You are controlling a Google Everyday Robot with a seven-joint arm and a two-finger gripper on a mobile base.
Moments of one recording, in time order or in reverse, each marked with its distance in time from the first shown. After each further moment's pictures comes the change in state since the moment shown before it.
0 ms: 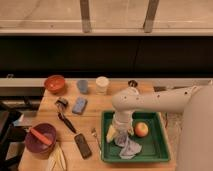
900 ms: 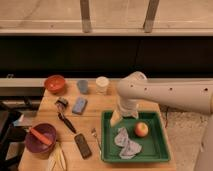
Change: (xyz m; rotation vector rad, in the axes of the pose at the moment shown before) arm -0.026 -0.030 -0.087 0.077 -0.190 0.022
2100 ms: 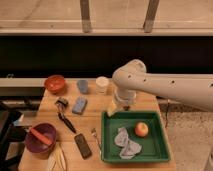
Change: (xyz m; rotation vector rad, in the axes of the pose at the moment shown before) arm -0.034 0.010 -0.066 0.041 -0.120 -0.066
